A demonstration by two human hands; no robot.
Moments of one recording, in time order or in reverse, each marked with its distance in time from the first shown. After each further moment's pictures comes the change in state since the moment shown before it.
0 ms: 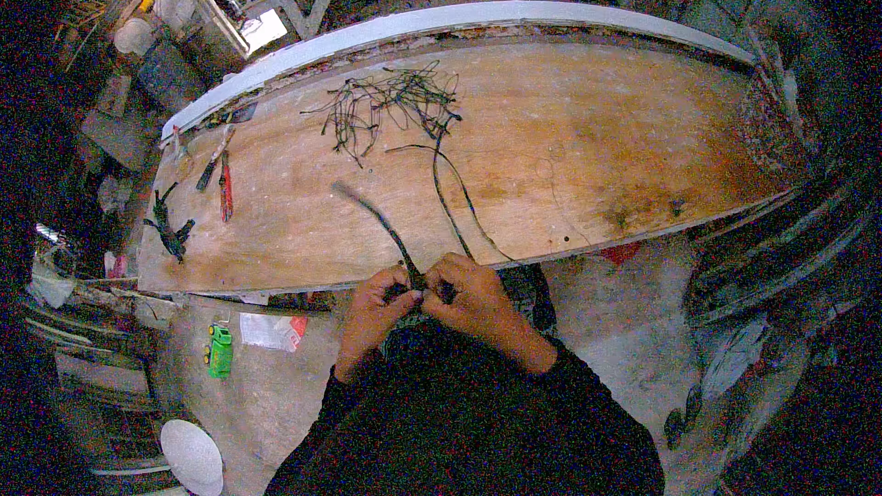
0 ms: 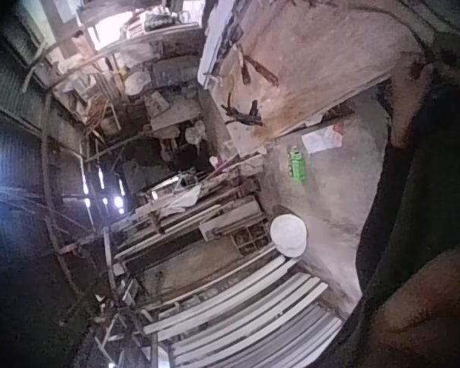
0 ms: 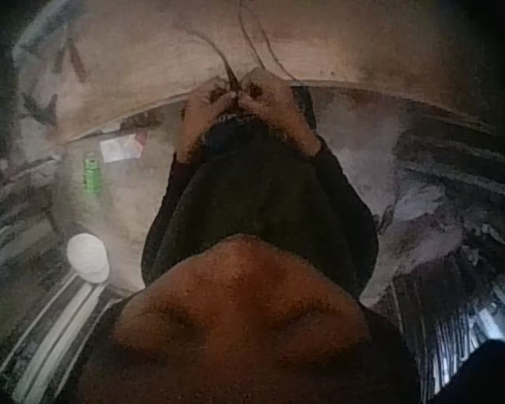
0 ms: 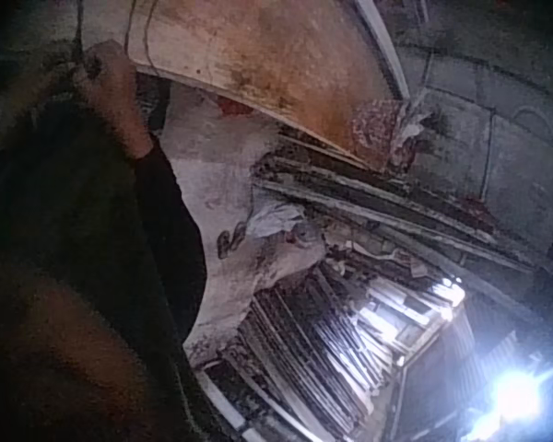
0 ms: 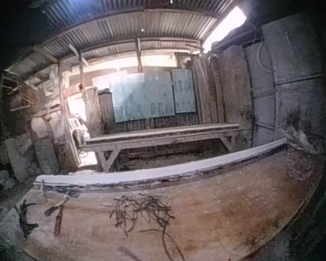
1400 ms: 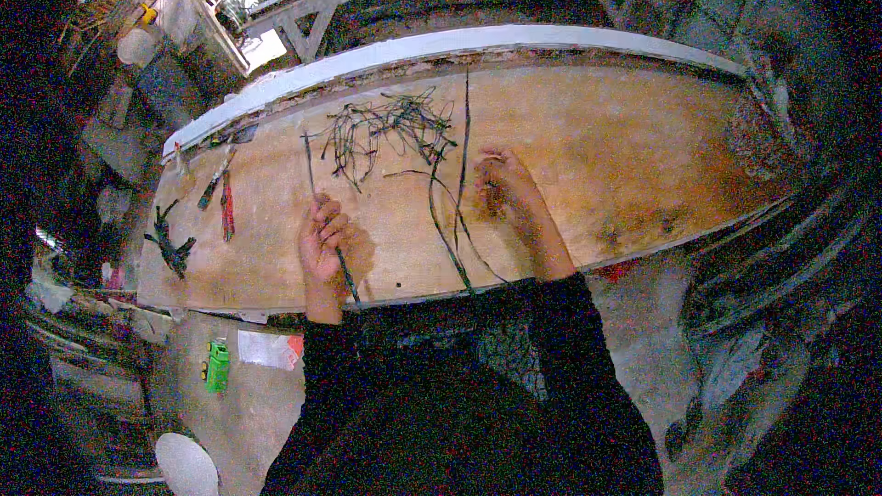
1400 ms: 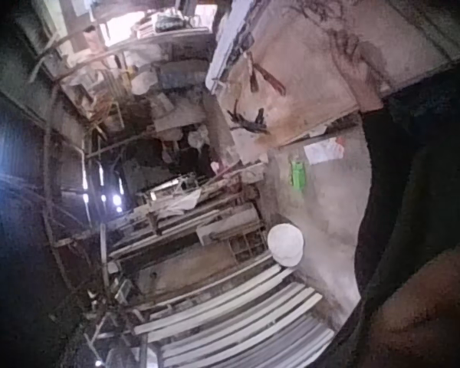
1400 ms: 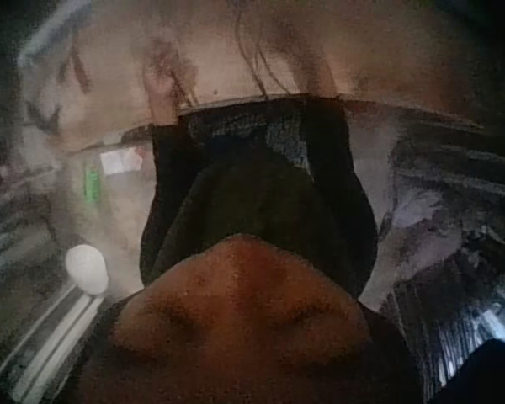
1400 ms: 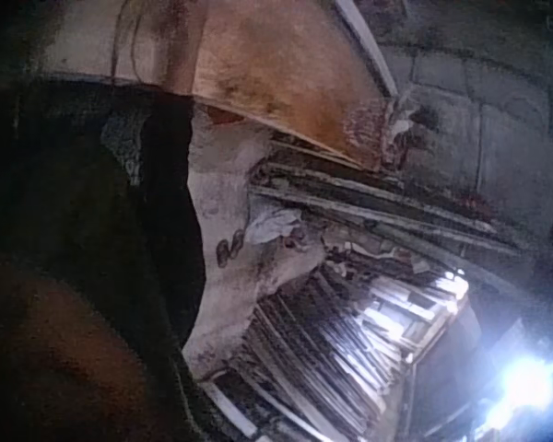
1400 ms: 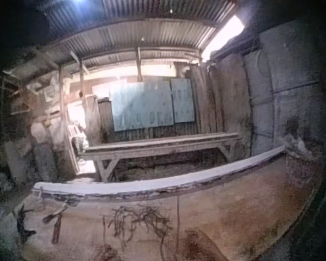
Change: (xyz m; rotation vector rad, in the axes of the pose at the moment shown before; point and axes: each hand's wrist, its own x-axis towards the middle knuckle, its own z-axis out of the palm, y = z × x) left_hand 0.099 -0.032 -0.099 -1.619 -0.251 0.164; right_hand 0.108 0.104 -0.068 0.930 0.287 0.490
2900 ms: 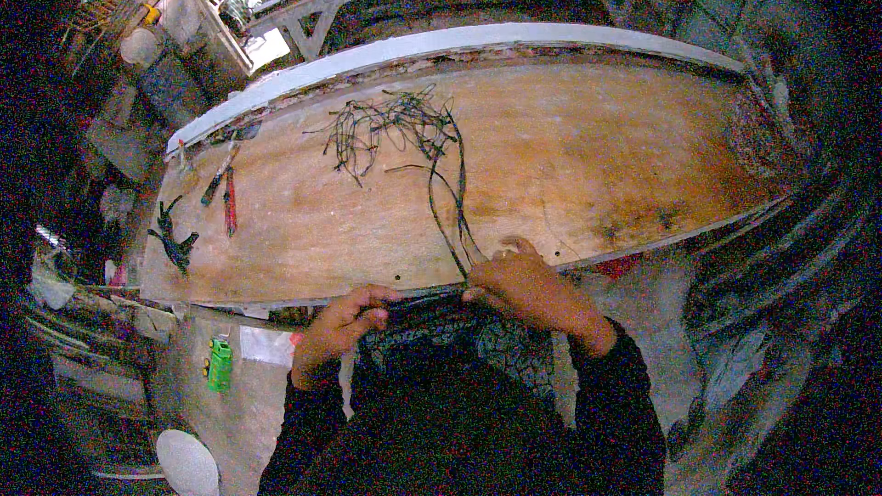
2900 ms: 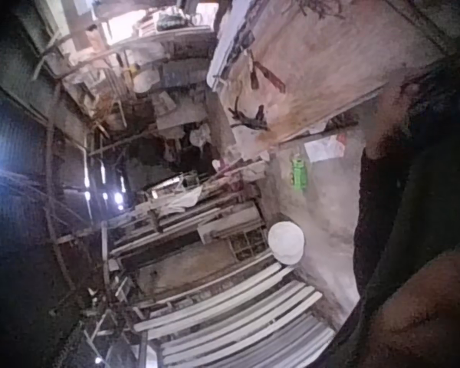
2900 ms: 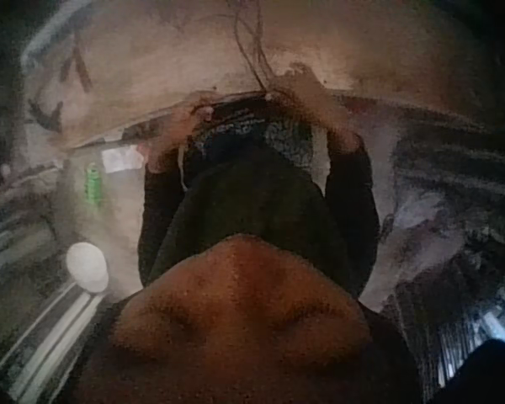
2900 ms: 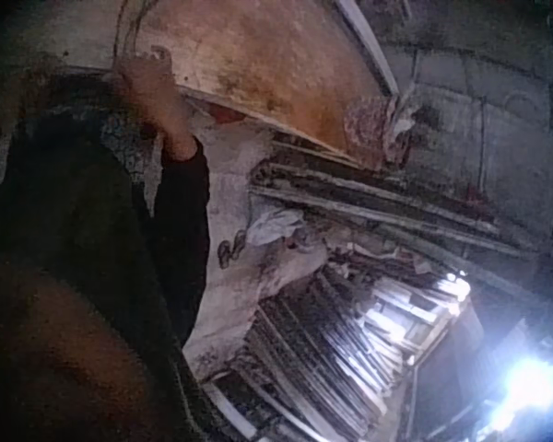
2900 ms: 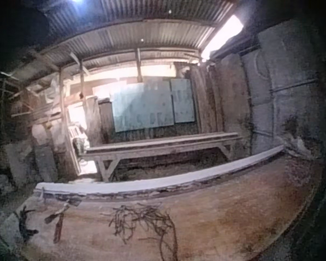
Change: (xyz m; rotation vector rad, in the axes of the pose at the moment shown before) left_hand -0.087 -0.073 0.089 1.840 0.049 -0.421; right_hand -0.141 -0.034 0.018 -1.565 -0.654 -0.394
